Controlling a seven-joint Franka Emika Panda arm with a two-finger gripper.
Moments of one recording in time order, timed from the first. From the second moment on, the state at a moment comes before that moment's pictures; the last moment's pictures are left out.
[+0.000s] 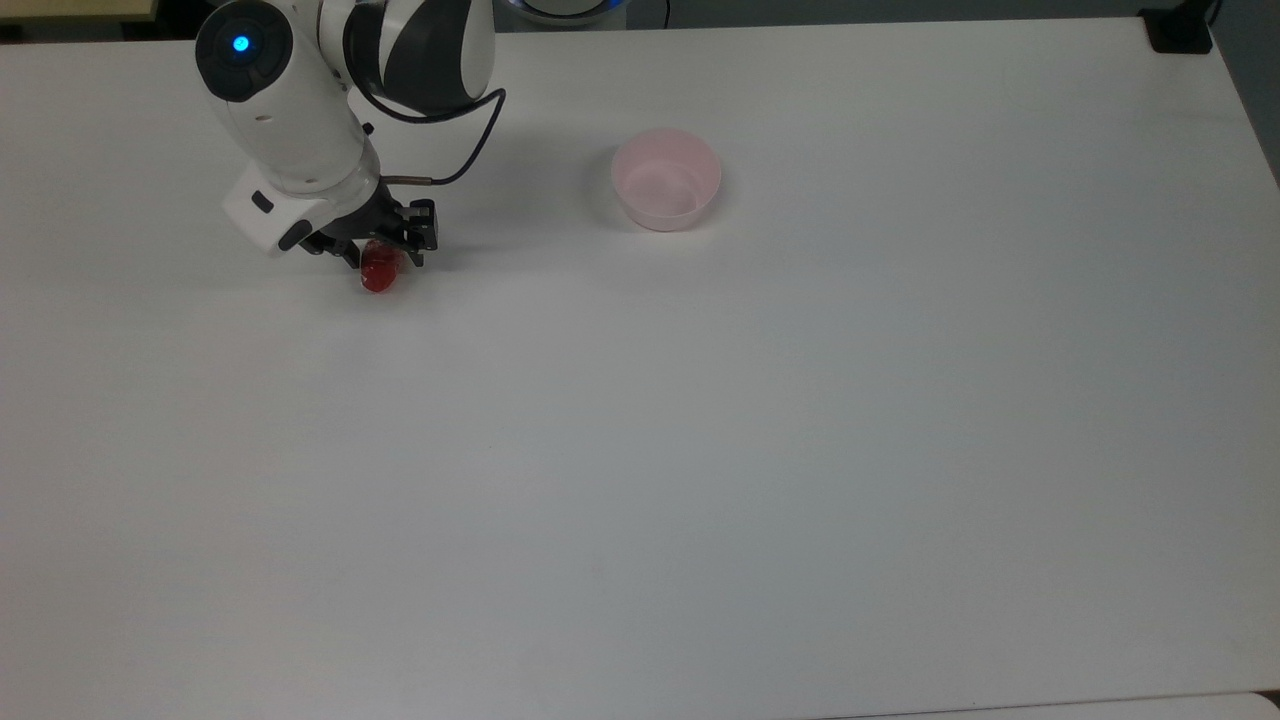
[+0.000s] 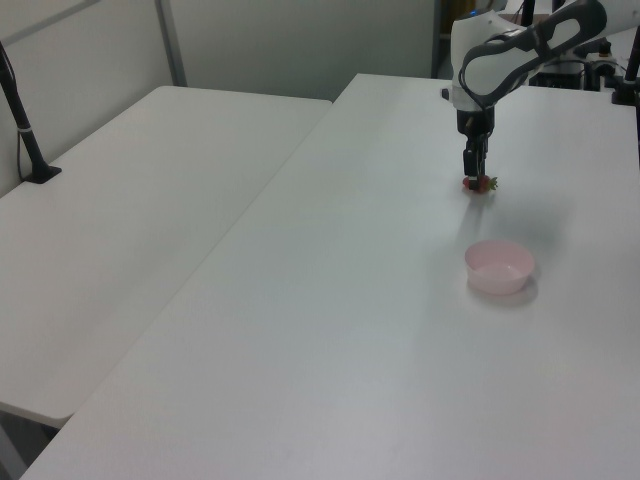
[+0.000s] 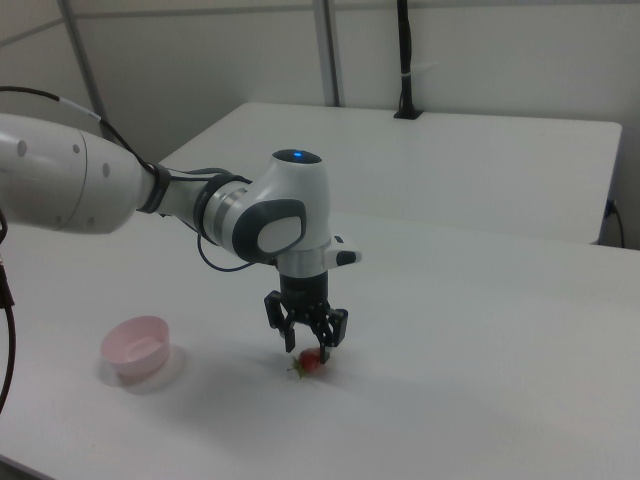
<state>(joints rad) 0.01 0.34 -0.28 -1.90 0.09 2.10 -0.37</state>
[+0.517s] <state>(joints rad) 0.01 0.35 -0.28 -1.90 0.09 2.10 -0.38</state>
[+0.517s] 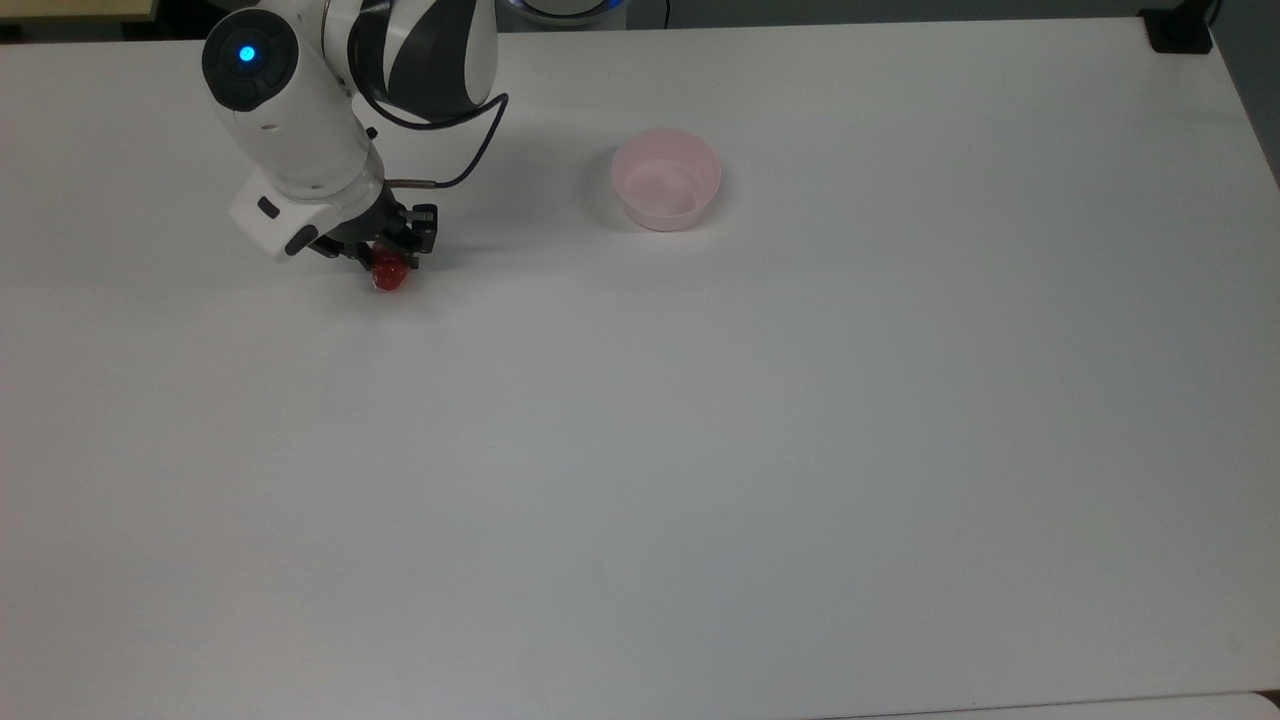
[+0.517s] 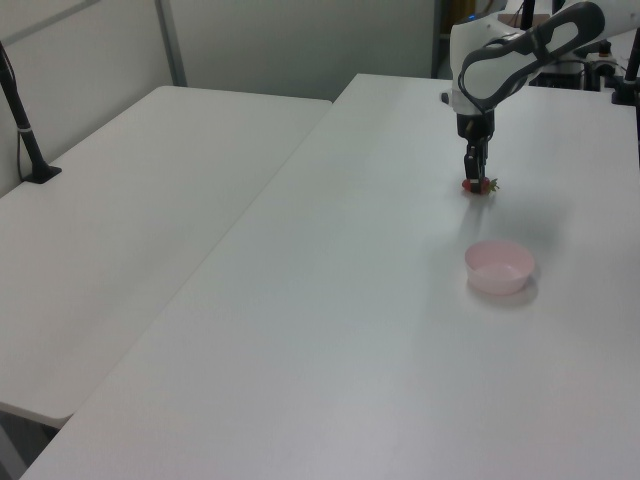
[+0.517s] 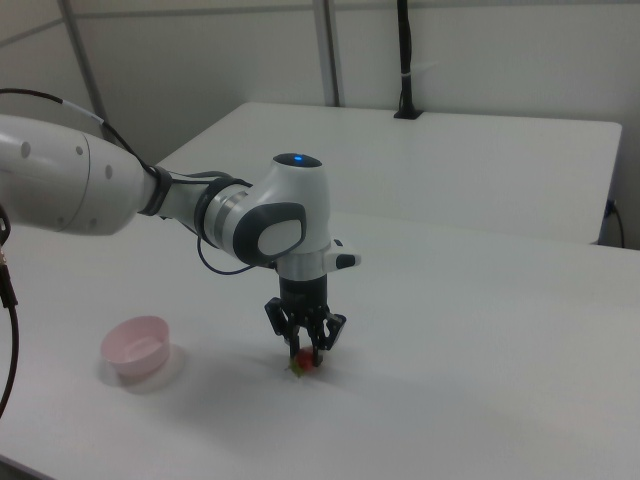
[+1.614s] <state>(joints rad) 0.27 0.13 -0.32 -1.83 0.09 1.79 -0.35</state>
